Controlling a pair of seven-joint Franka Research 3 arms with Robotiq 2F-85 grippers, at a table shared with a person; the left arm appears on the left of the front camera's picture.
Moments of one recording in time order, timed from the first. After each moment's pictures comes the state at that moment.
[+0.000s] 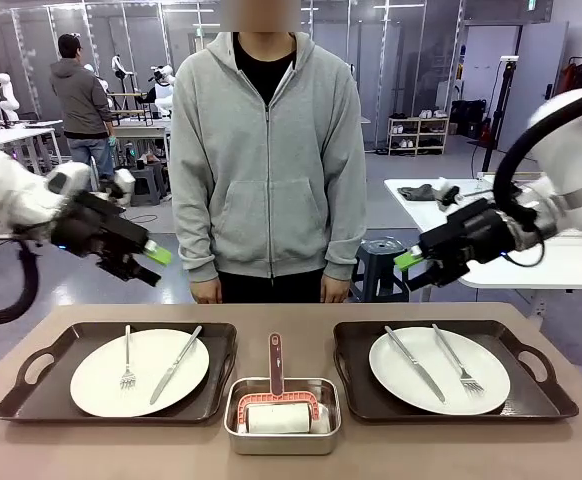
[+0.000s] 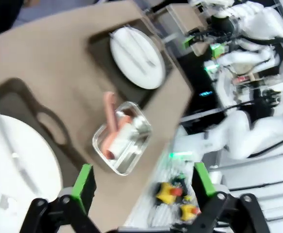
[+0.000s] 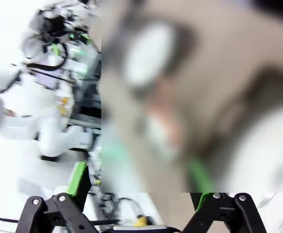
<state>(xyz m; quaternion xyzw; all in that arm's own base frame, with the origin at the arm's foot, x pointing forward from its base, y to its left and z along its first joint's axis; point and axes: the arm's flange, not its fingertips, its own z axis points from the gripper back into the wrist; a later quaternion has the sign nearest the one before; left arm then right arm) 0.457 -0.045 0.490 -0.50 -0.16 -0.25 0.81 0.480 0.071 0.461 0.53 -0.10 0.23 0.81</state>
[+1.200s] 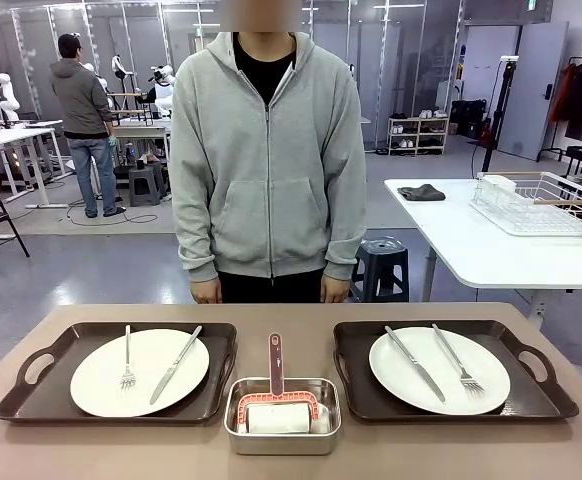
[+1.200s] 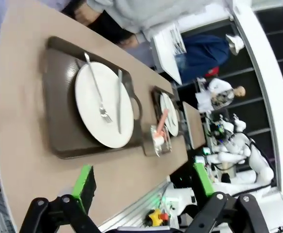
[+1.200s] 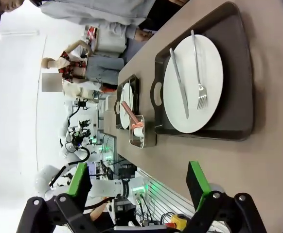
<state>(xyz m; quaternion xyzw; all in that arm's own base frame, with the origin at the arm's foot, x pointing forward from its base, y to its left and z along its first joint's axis) 0.277 0.298 0.426 -0.51 -0.29 0.06 0.81 0.326 -0.253 0.421 0.57 -0.18 -0.11 0.79</state>
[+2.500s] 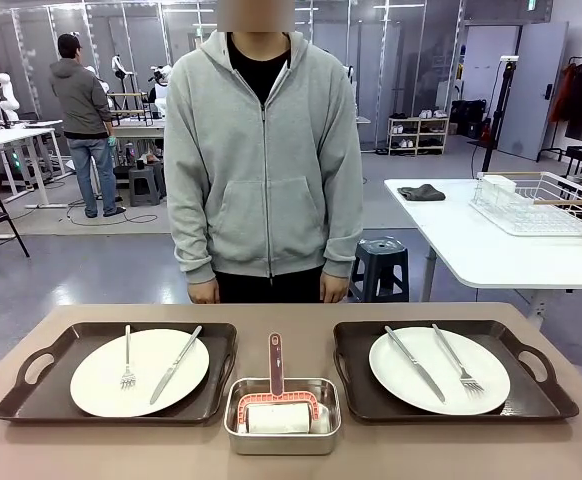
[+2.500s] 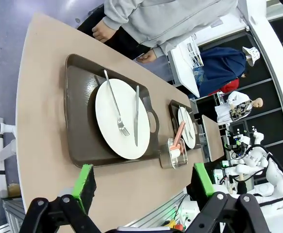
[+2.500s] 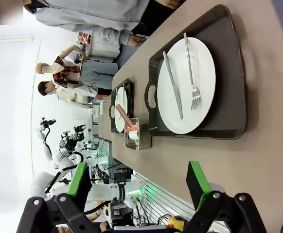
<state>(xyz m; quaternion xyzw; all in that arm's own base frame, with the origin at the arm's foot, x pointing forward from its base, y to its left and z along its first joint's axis) 0.275 0.303 0.439 -0.46 -0.32 0.07 0.82 0.322 -0.253 0.423 0.56 -0.18 -0.12 0.80</state>
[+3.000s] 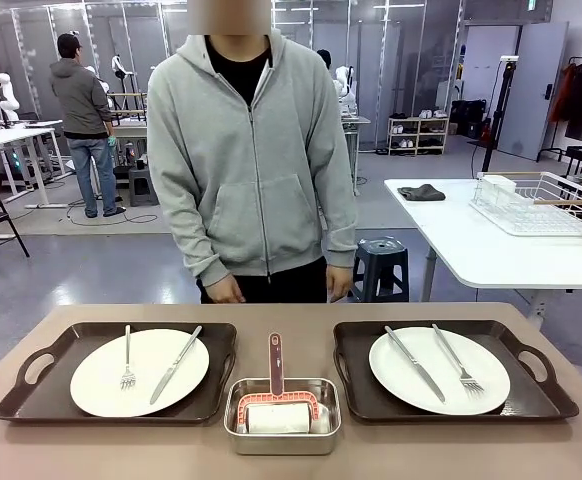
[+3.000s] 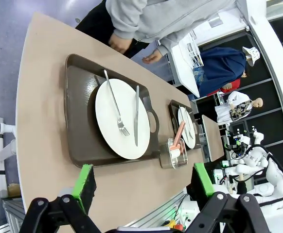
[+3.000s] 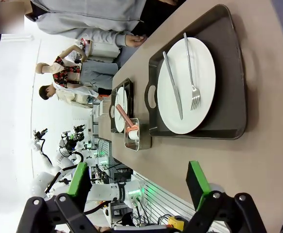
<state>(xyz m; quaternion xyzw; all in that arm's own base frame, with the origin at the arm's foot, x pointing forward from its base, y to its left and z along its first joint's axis) 0.275 0.303 0.439 -0.46 -0.32 0.07 0.82 0.322 -0.253 0.423 0.56 -0.18 -0.12 0.80</state>
